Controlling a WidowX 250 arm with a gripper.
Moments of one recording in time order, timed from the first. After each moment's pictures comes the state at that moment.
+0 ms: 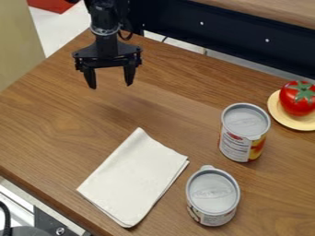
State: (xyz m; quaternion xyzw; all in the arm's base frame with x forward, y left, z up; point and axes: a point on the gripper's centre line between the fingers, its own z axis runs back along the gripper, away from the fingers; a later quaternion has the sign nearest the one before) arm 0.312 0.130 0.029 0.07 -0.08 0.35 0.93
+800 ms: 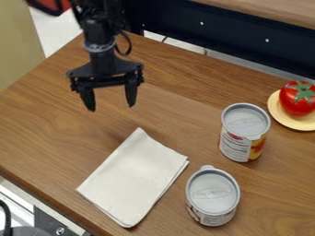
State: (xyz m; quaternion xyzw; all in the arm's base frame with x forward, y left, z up) arm 0.258 0.088 0.040 0.02 -0.07 0.33 0.94
